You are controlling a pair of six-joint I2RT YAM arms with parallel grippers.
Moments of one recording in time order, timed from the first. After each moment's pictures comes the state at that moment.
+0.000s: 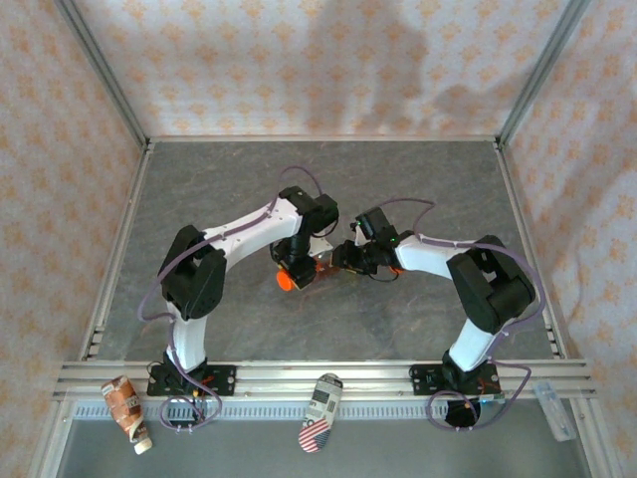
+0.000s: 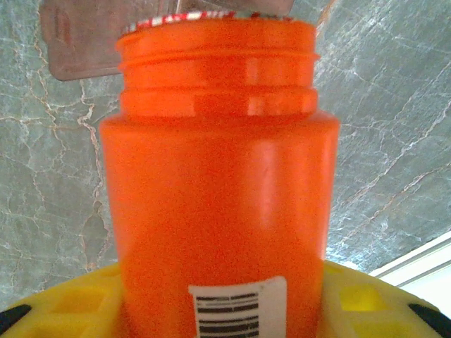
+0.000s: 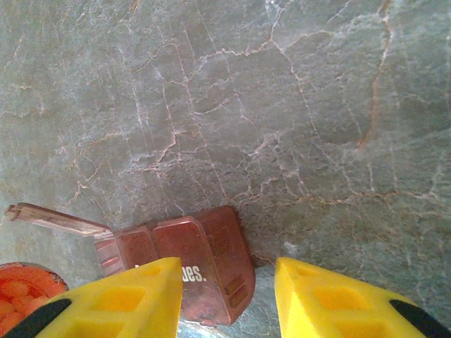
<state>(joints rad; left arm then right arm) -0.69 1.94 1.60 -1.41 0.05 0.08 0.56 1.70 0.87 -0.17 -0.41 0.71</state>
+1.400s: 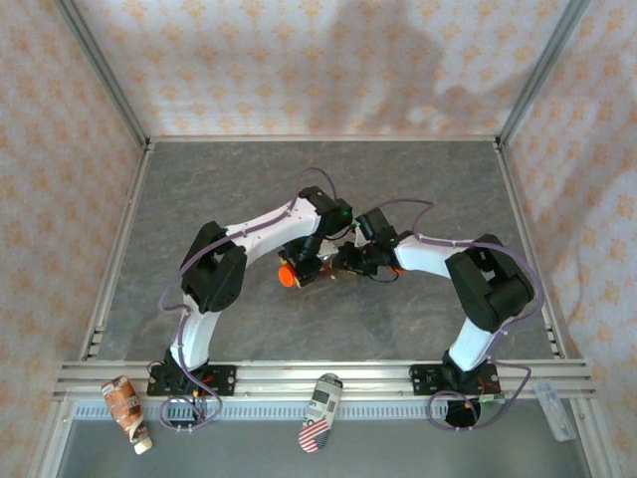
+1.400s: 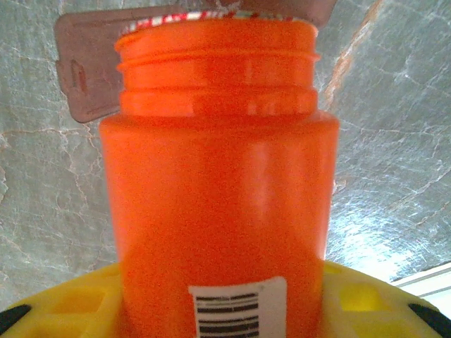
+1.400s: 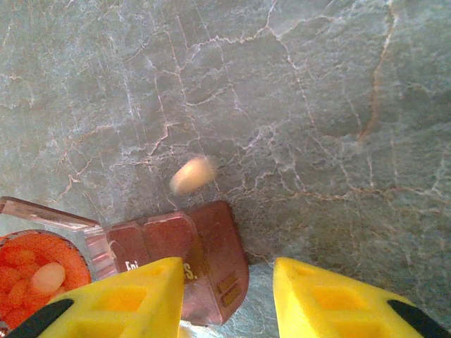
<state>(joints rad) -0.74 2.07 1.74 -1.52 -0.09 0.09 0.56 1.71 0.87 -0.17 -0.42 0.69</state>
